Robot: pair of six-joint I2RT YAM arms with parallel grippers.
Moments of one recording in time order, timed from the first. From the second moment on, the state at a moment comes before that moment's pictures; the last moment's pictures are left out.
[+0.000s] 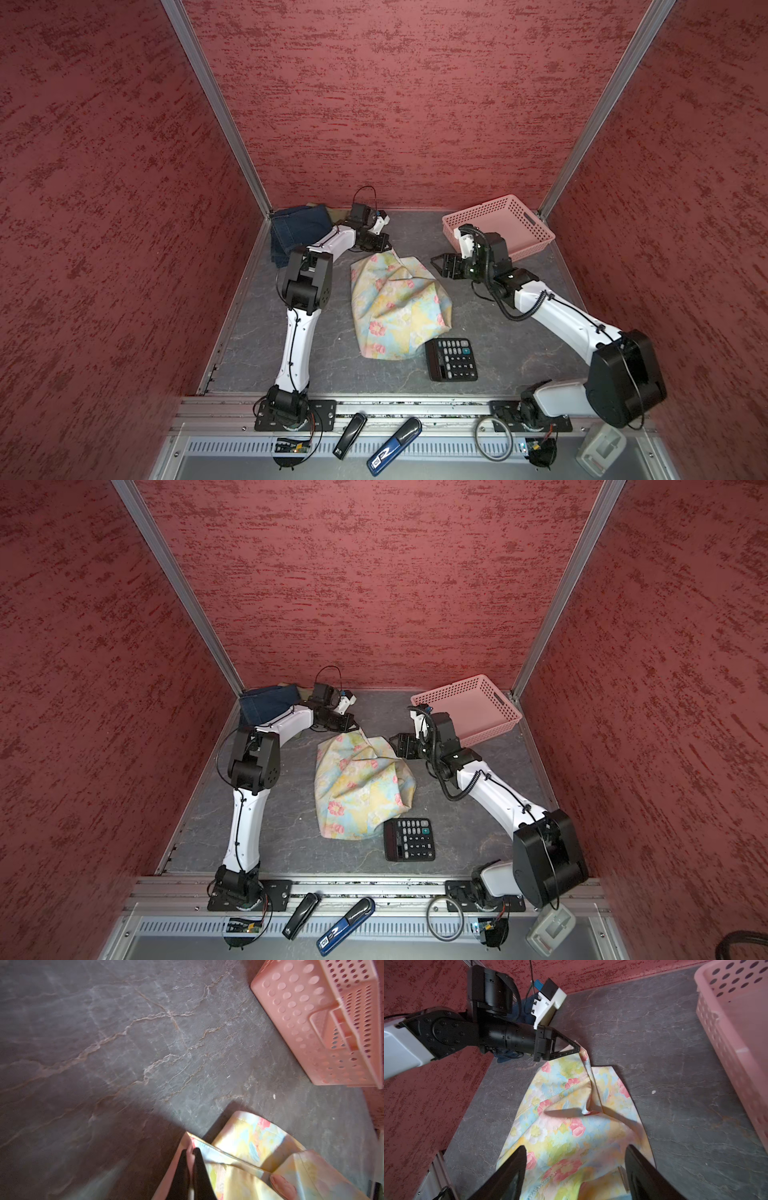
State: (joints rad) left arm -0.24 2.32 1.85 -0.50 0.59 -0.08; right arm 0.40 1.40 0.96 -0.13 -0.32 0.42
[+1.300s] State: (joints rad) left arm -0.05 1.69 0.99 0.13 0.71 -0.48; right arm 0.41 2.26 1.53 0.05 -0.50 0.48
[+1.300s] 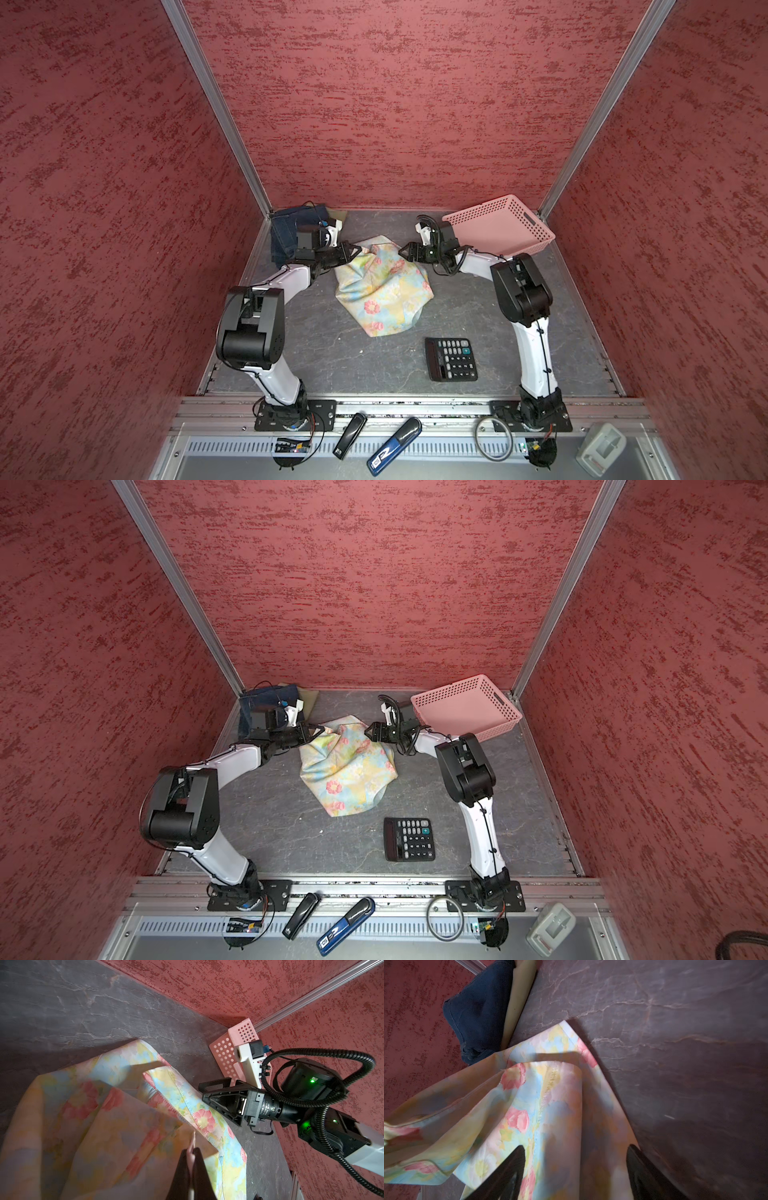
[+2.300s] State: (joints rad) left arm 0.06 1.25 1.16 -0.03 0.55 -0.60; right arm 0.46 1.56 1.25 0.29 -0.43 0.21
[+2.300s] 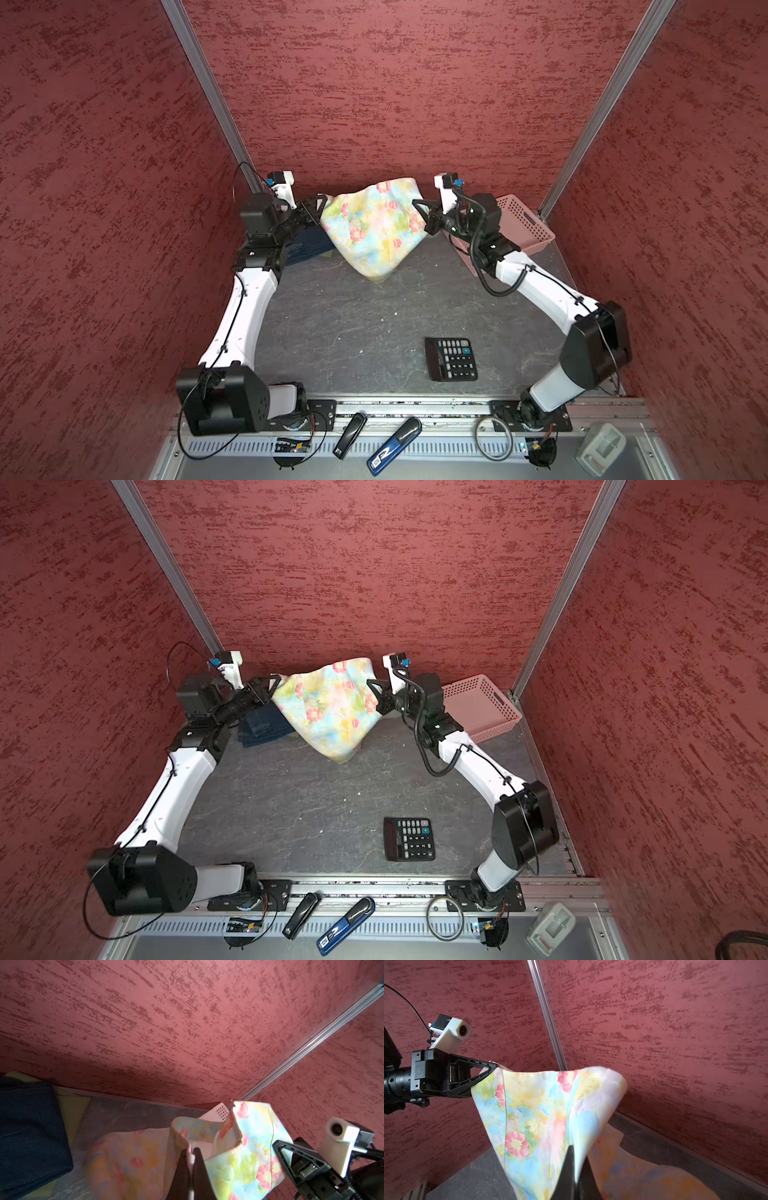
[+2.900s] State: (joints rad) left arm 0.01 1.18 0.46 0.11 0.38 -0.74; right arm 0.46 1.58 0.87 0.39 -0.44 0.27
